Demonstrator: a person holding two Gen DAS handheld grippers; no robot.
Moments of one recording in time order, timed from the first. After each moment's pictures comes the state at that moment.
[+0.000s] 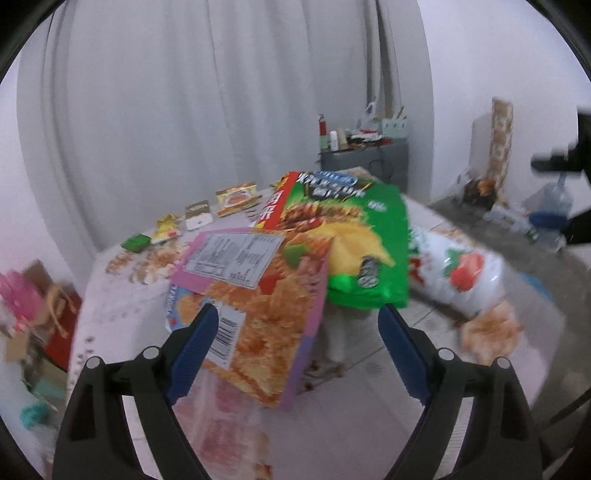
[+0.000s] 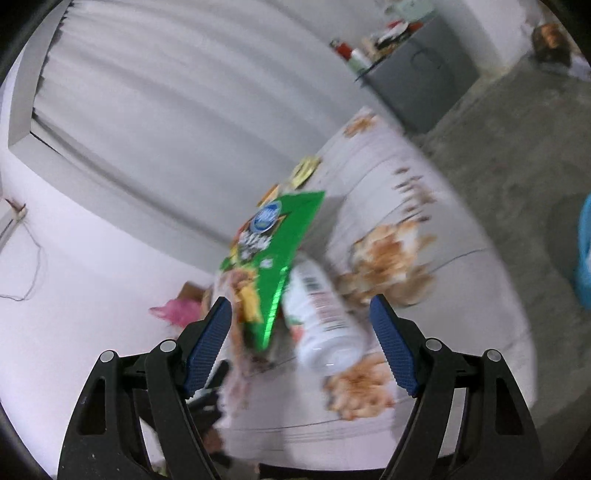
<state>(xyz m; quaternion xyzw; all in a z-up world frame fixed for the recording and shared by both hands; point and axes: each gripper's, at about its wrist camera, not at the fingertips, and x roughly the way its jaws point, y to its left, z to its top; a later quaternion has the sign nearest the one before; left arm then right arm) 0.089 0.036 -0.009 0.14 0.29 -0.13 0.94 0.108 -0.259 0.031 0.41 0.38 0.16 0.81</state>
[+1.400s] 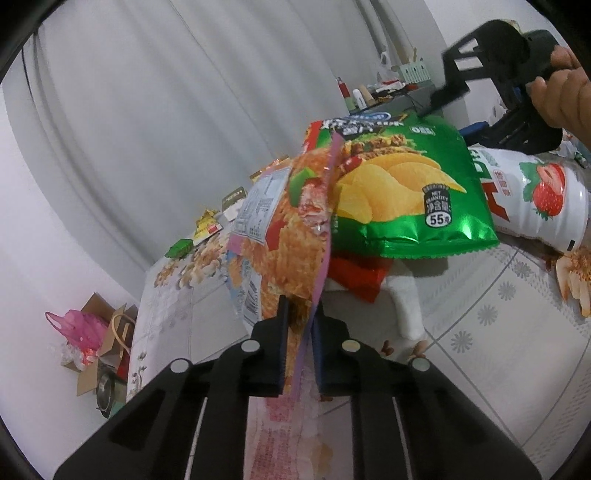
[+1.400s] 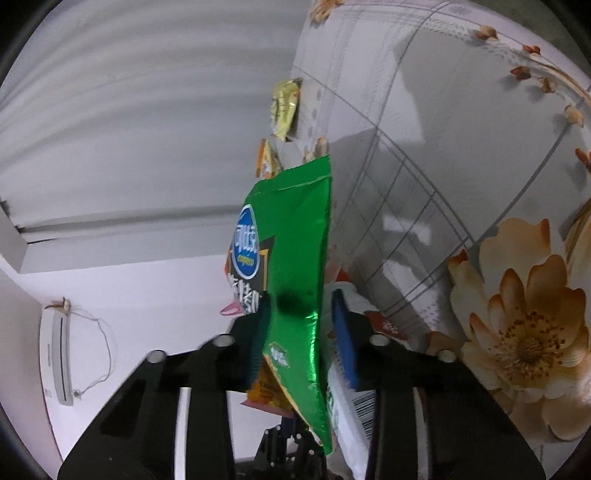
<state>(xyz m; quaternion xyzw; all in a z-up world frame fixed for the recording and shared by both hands) 0.115 0.026 -0.051 0.27 0.30 -0.04 0.92 0.260 -0.221 -0.054 0.58 0.47 0.23 0.63</state>
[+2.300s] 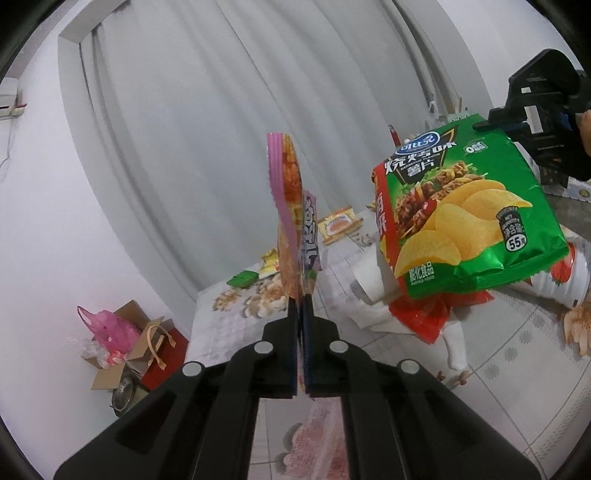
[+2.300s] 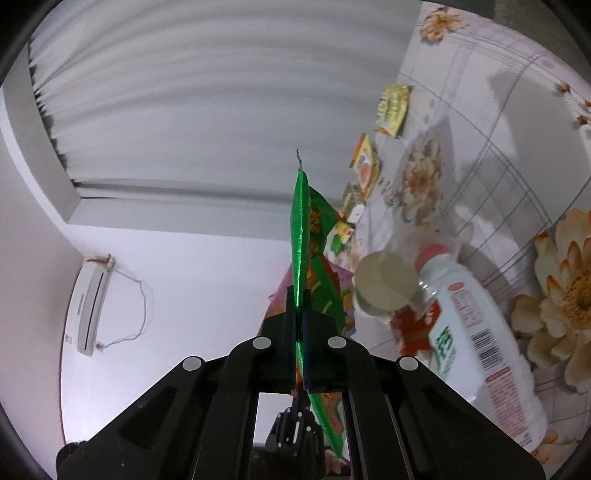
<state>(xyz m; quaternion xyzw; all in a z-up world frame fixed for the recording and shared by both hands) 0.086 0.061 0.009 0.23 0.20 0.03 0.95 0.233 -0.208 0.016 0.57 0.38 0.33 0.65</state>
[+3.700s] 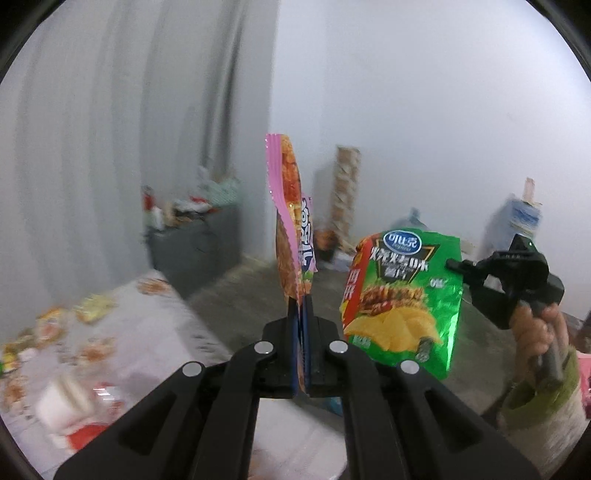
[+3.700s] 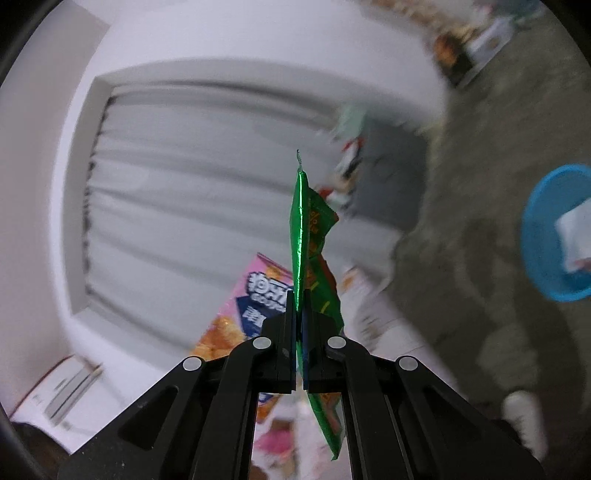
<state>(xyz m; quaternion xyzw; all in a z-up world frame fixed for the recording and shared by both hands) 0.062 -0.189 0.102 0.08 0.22 -0.45 0.86 -0.072 -0.485 0.045 0.61 0.11 0.02 0.78</state>
